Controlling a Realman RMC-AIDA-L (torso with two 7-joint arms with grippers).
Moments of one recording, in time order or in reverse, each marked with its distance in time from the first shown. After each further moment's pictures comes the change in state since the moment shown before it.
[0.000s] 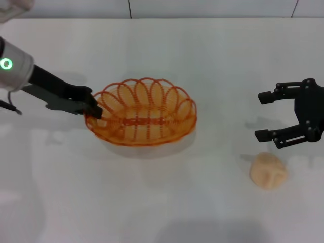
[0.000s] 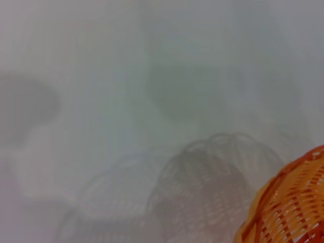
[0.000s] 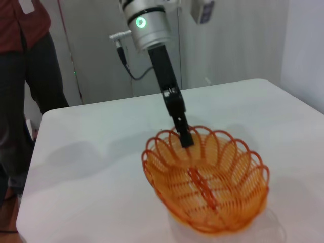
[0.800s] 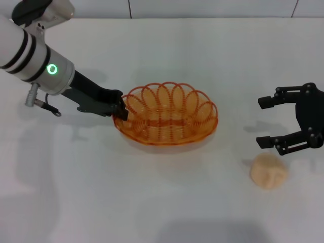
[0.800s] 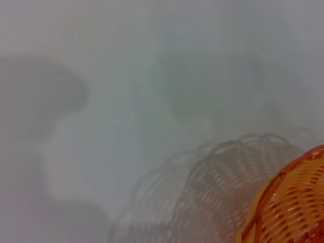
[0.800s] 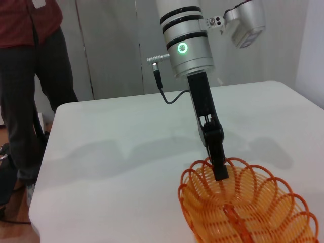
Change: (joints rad) left arm -0.085 -0.042 0.068 -0.178 0.009 -0.200 -0.058; right arm -0.006 -0.001 -0.002 -0.001 0.001 -0.024 -0.045
